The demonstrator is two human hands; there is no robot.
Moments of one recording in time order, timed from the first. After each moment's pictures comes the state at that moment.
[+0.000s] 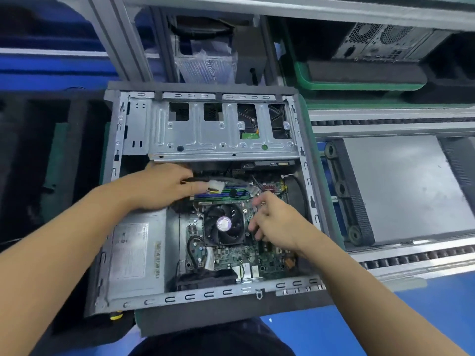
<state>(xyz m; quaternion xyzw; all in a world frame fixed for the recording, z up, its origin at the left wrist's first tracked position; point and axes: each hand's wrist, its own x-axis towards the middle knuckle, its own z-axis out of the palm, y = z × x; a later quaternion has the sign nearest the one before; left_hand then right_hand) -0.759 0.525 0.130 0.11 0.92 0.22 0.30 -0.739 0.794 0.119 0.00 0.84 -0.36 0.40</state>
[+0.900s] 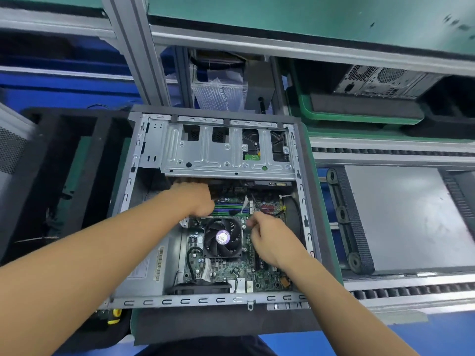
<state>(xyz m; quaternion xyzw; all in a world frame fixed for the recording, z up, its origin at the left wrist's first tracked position) -0.779 0.583 0.121 -0.04 0.92 0.05 0.38 -0.737 0.791 0.114 -0.12 0.93 -0.21 0.28</state>
